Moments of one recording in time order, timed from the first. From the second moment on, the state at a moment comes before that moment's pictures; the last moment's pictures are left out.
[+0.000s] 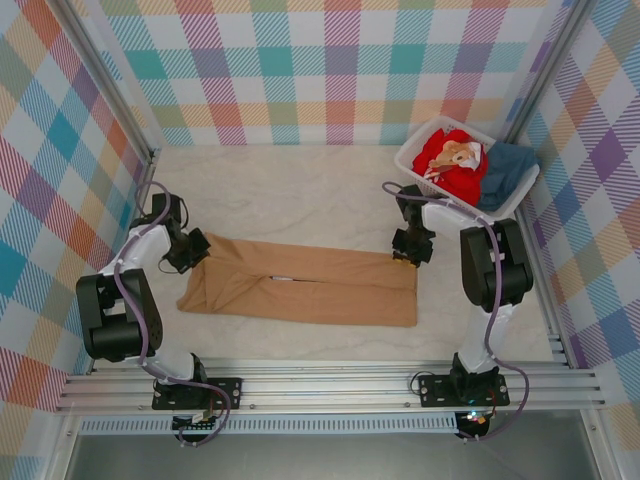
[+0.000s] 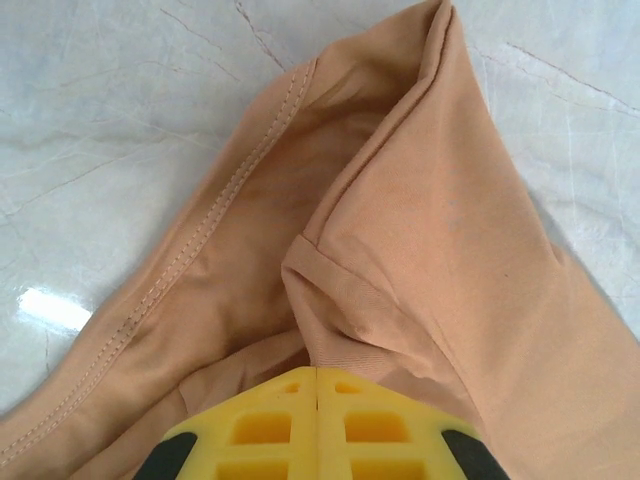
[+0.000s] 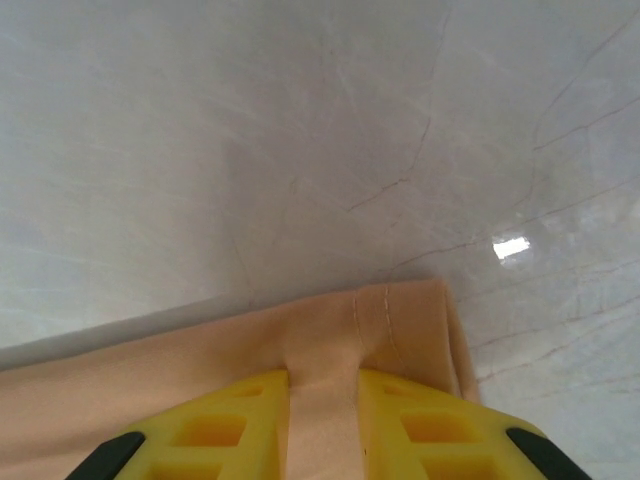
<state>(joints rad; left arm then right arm) 0.15 1.55 1.03 -0.74 0.15 -0.54 0.28 1.91 1.26 -0.88 -0.04 0.65</state>
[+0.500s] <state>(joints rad) 0.15 1.59 1.11 -0.77 0.13 -0.53 0.28 1.92 1.27 -0.89 -0.04 0.65</state>
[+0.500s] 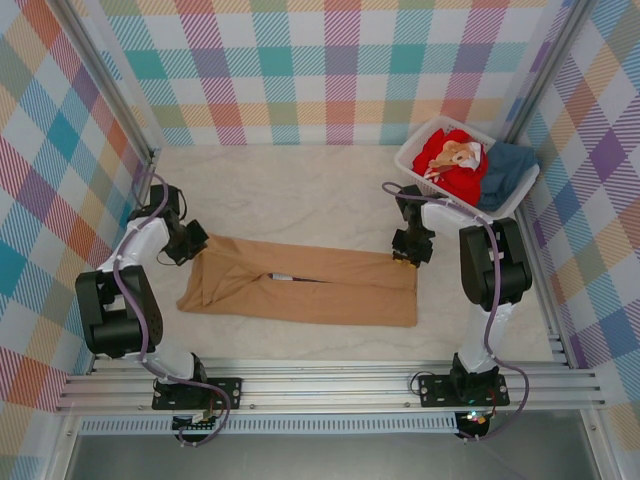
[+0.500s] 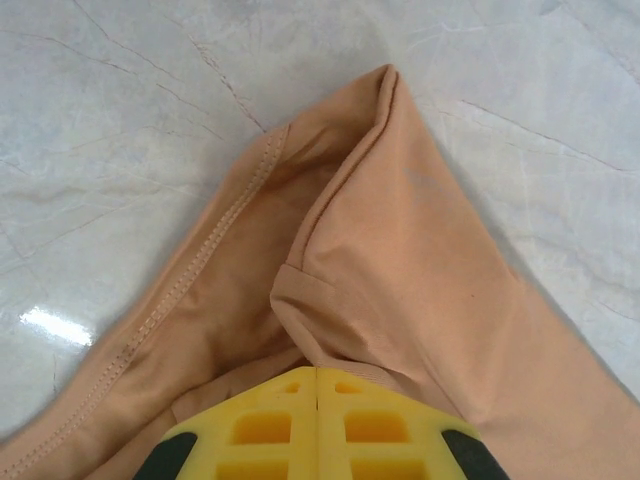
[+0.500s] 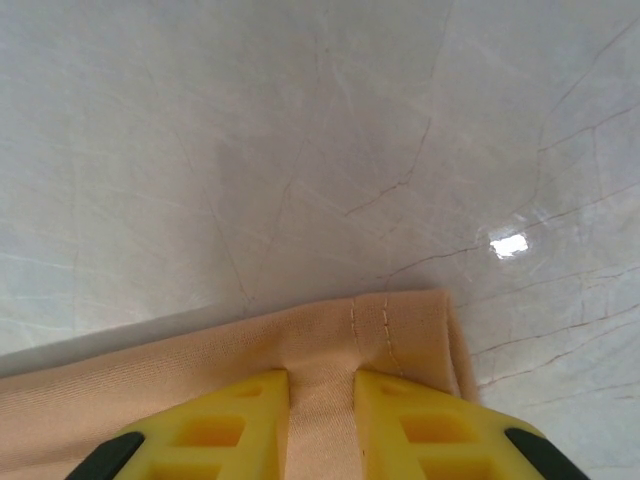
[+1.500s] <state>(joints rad) 0.15 1.57 1.05 -0.78 0.04 -0.61 0.28 1.92 1.28 -0.90 -0.04 0.65</state>
